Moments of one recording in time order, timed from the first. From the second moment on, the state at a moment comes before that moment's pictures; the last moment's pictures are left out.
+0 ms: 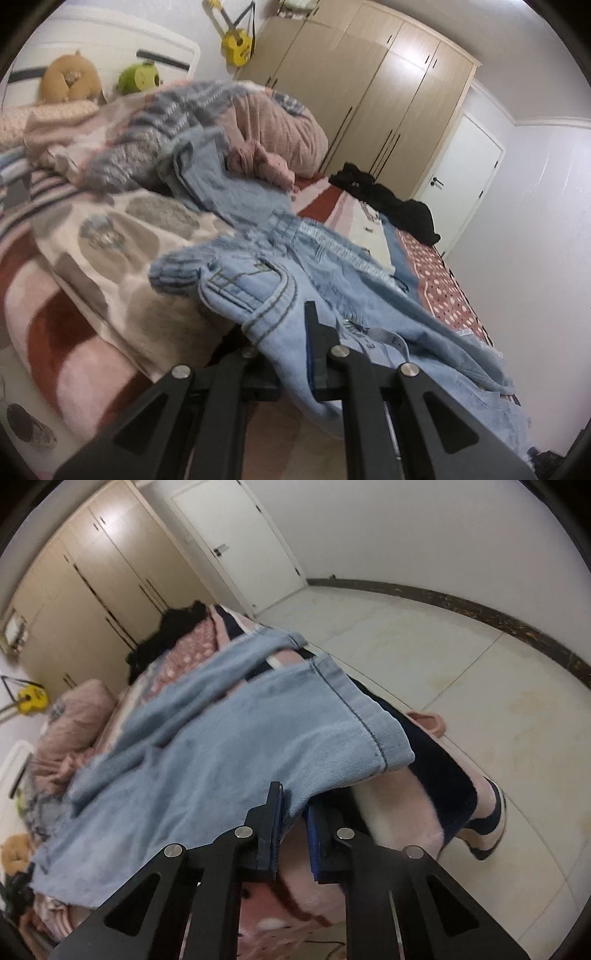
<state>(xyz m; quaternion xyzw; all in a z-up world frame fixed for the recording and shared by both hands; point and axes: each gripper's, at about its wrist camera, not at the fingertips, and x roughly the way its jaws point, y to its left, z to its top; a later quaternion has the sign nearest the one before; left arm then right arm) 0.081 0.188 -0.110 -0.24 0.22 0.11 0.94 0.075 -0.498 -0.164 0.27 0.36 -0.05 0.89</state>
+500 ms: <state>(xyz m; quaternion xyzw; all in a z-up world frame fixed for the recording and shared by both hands) 0.048 0.202 -0.069 -0.20 0.20 0.14 0.95 0.069 -0.462 -0.095 0.21 0.29 0.02 0.93</state>
